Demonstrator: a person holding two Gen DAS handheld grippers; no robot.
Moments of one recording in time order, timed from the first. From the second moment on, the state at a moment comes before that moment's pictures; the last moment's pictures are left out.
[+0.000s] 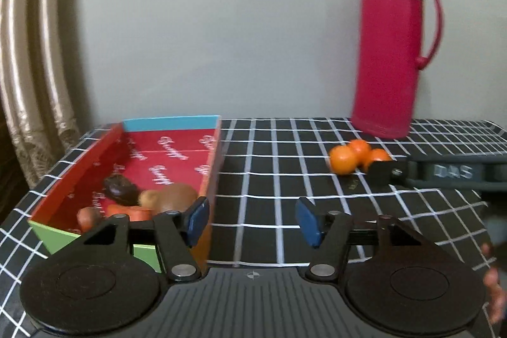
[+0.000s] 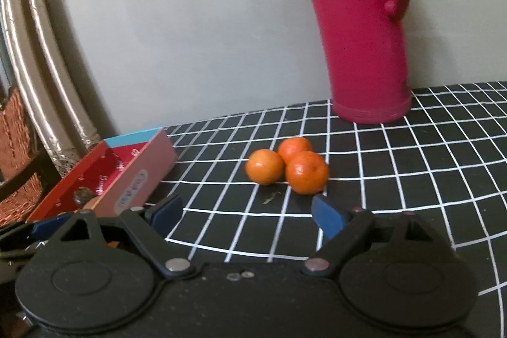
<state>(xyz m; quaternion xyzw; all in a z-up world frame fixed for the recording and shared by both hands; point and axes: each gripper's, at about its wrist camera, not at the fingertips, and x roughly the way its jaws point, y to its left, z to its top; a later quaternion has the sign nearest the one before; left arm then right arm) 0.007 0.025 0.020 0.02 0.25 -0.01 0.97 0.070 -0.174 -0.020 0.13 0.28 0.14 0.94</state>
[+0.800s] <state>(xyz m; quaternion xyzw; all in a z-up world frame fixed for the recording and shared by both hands) 0.030 0.010 0.007 0.03 0.28 -0.03 0.96 0.107 -0.180 -0.030 0.10 0.30 0.11 0.94</state>
